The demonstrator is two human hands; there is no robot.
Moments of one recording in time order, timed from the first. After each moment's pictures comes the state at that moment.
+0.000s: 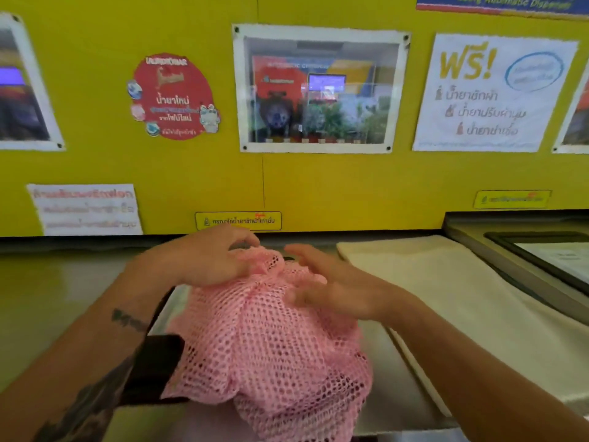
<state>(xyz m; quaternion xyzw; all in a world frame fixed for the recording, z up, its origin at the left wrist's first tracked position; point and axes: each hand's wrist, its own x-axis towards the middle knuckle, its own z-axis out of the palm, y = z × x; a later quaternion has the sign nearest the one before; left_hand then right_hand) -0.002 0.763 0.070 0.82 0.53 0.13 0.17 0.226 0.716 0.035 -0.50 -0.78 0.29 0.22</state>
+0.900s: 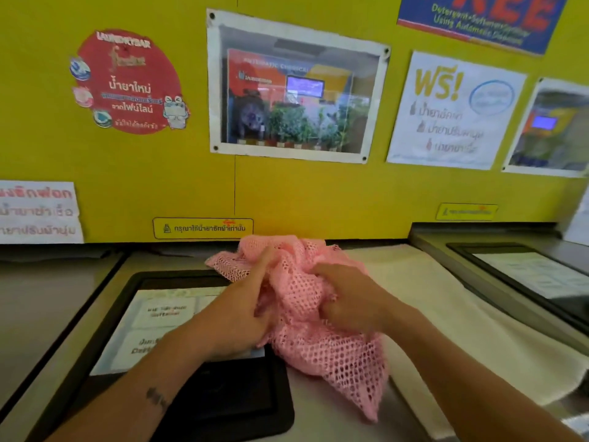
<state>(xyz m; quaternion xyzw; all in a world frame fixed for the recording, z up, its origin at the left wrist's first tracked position) 0.052 0.775 -0.015 0.83 0.39 0.27 0.30 0.267 0.741 0.018 -0.61 -0.76 0.13 0.18</state>
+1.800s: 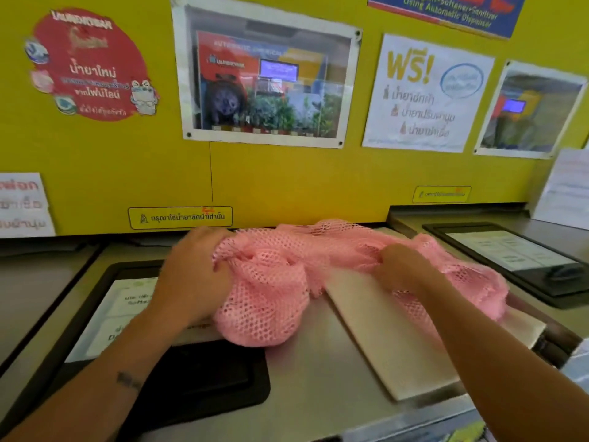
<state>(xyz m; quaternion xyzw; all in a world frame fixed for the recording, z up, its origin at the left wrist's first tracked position) 0.046 0.777 0.000 0.77 0.48 0.43 0.04 0.386 0.759 -0.001 -0.82 -0.56 0.01 0.06</state>
